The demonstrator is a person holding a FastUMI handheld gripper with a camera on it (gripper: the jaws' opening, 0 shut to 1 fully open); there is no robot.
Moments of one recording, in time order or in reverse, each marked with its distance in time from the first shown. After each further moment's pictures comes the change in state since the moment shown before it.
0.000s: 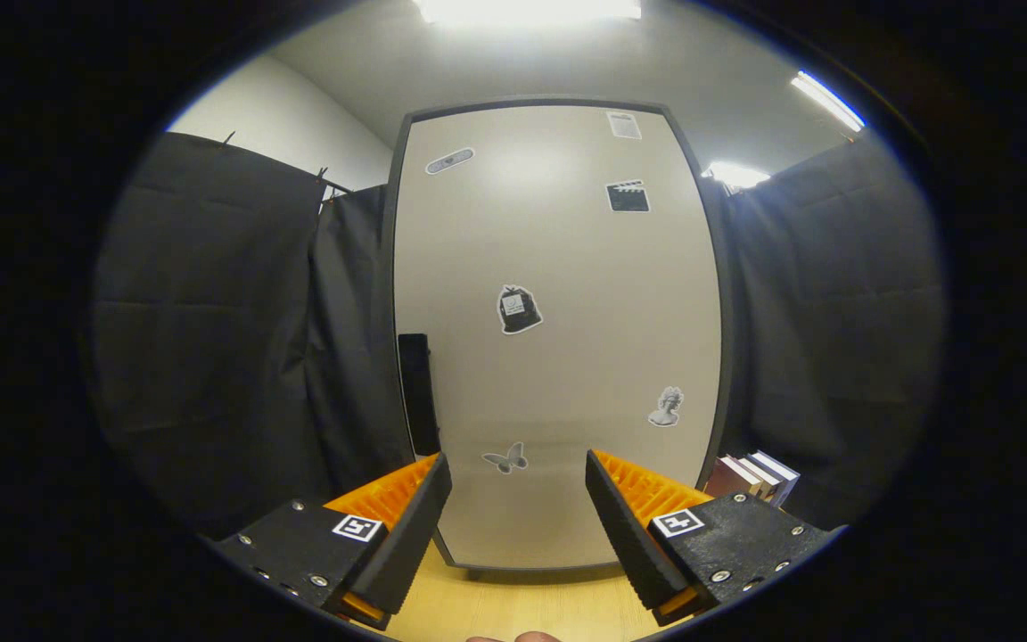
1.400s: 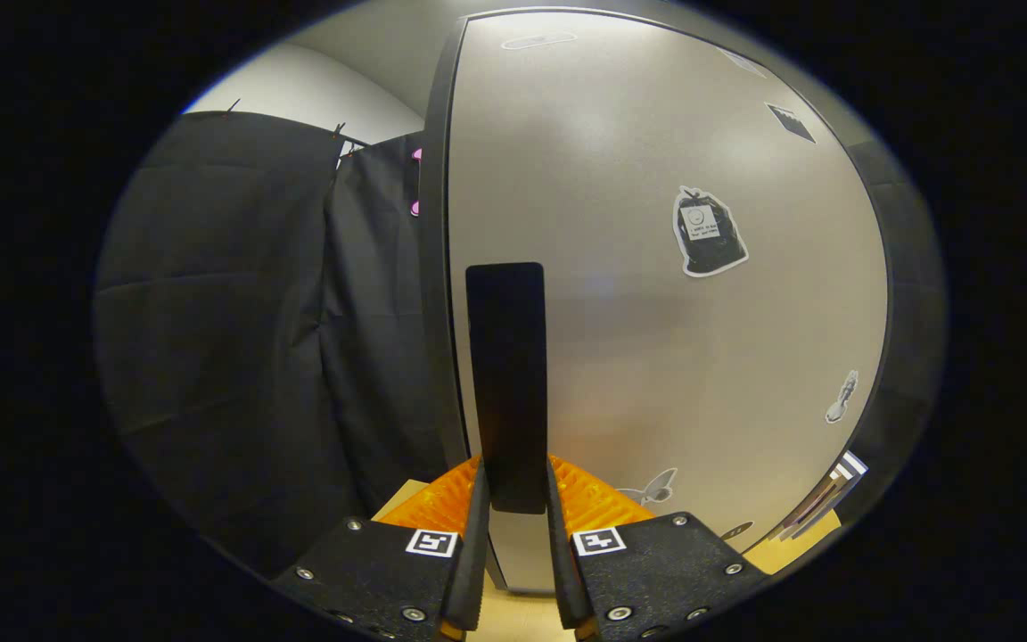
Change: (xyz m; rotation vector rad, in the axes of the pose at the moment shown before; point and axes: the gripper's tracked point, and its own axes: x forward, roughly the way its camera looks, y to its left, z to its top) arm 0.133 0.086 -0.041 -0.032 0.142 0.073
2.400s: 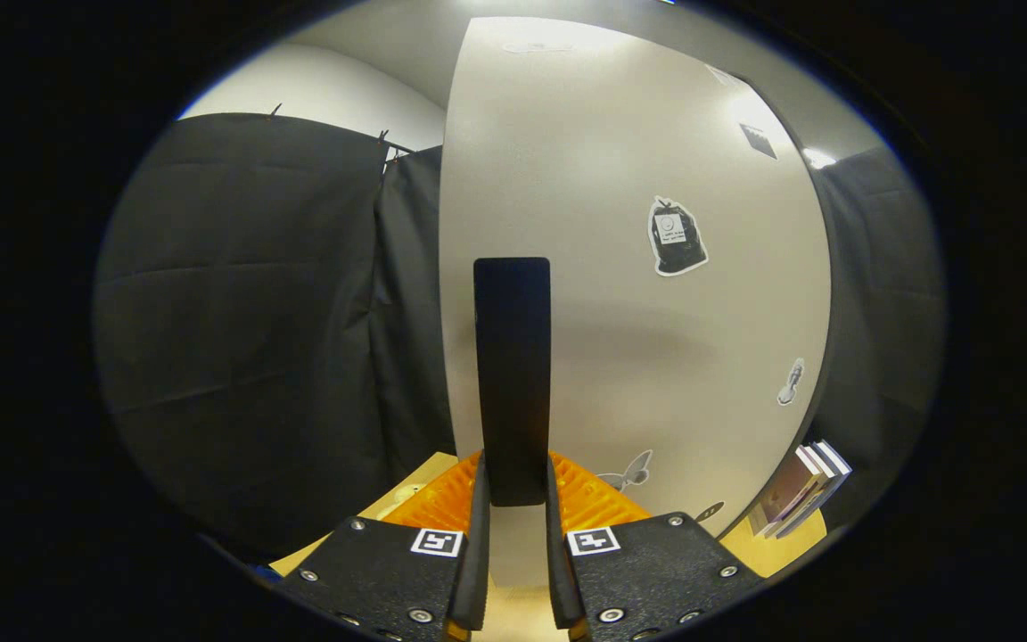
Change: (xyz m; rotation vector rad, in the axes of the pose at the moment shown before) arm -0.139 -0.018 -0.019 -0.022 0.001 0.129
